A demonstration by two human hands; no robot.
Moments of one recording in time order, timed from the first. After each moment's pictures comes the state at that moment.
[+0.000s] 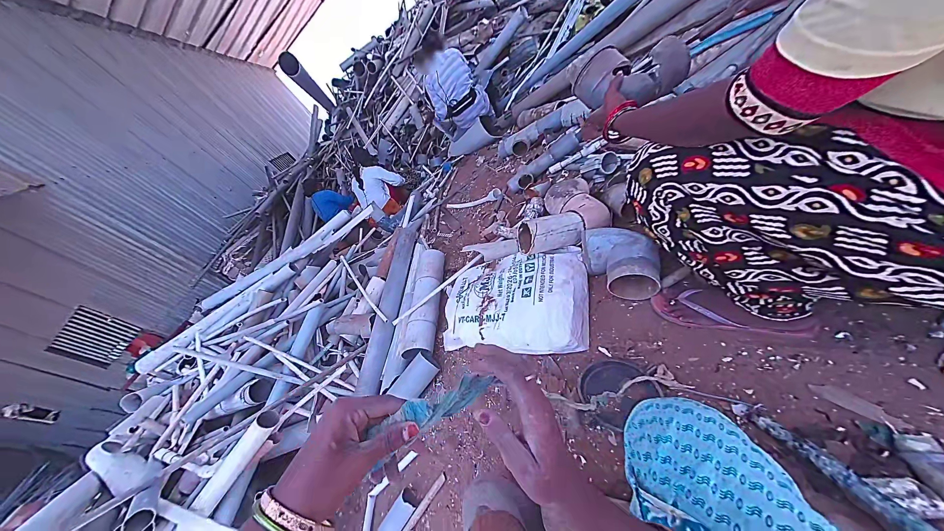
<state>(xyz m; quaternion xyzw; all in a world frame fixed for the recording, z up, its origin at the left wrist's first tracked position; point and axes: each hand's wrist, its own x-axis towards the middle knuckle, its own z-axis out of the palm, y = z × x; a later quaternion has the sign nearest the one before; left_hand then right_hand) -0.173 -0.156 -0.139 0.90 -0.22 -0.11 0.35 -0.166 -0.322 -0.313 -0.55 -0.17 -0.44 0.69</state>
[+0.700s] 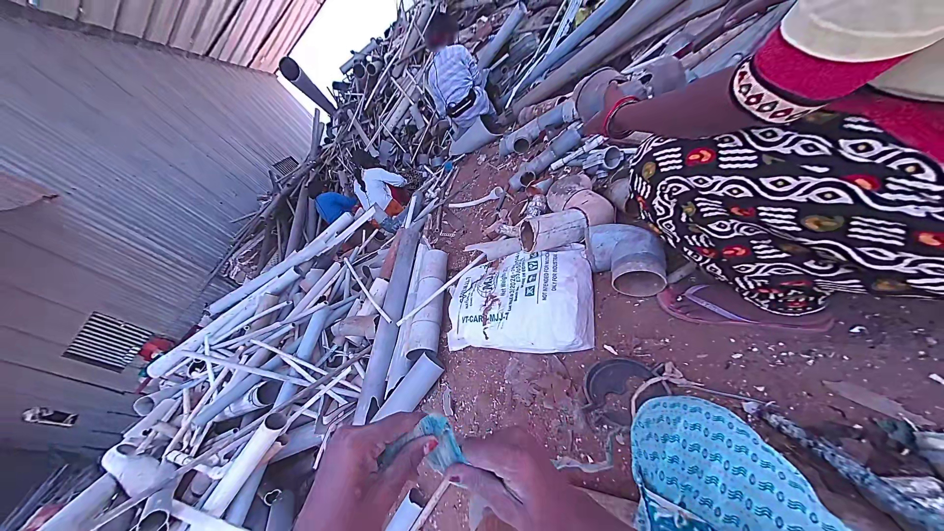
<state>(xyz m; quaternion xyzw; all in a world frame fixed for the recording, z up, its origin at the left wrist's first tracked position) -0.195 -0.172 -0.155 0.93 -0.30 0.08 0.18 -0.183 -0.314 -0.308 -0.56 -0.35 -0.38 0.65</state>
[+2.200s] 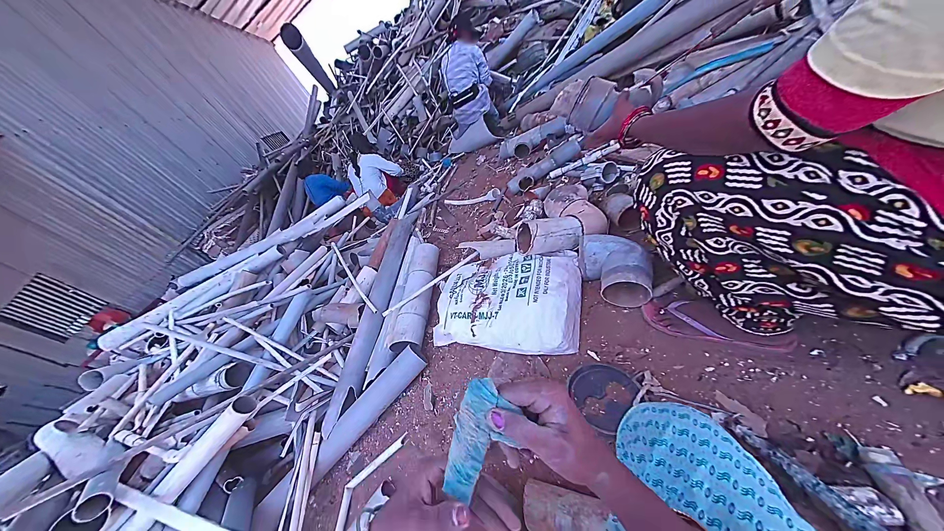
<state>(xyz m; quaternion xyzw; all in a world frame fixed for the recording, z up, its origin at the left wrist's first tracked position) -0.174 -0.129 -0.284 0.56 -0.35 -0.37 0.65 -0.172 -0.351 -0.309 -0.46 -0.32 -0.14 0.82</state>
